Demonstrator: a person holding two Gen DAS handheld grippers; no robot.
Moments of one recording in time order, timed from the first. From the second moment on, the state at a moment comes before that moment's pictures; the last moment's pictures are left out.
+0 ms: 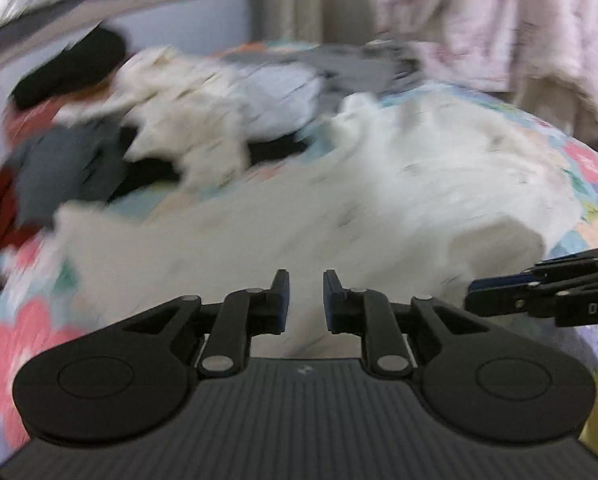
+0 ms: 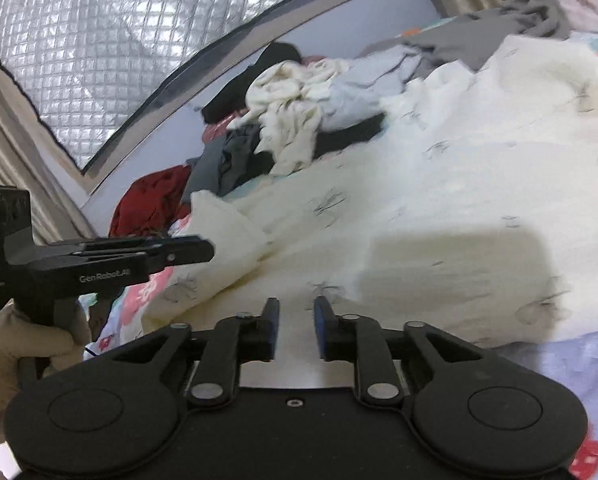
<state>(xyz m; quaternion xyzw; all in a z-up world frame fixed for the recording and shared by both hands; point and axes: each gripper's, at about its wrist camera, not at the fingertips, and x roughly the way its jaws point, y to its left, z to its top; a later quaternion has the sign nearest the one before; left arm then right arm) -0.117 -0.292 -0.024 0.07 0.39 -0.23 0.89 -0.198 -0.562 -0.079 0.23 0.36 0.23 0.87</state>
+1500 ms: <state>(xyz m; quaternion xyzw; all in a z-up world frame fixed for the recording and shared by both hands) -0.123 -0.258 -0.062 0.05 0.42 -0.28 0.86 -0.177 -0.515 -0.101 0.38 0.40 0.24 0.80</state>
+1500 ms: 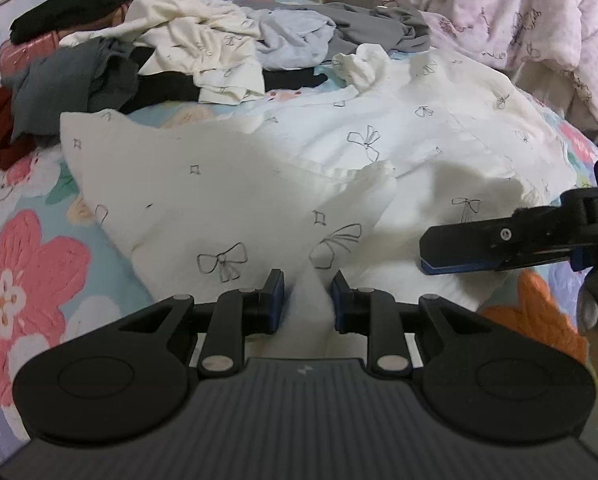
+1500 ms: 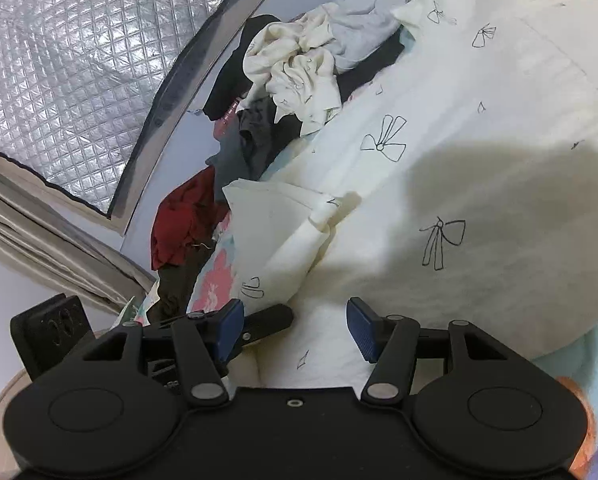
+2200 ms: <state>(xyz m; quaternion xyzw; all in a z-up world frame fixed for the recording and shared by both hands) -0.141 -0.274 -0.059 0.10 0.39 -0.34 0.85 -0.131 -0.483 -0.116 0.34 0.37 0.23 0.83</state>
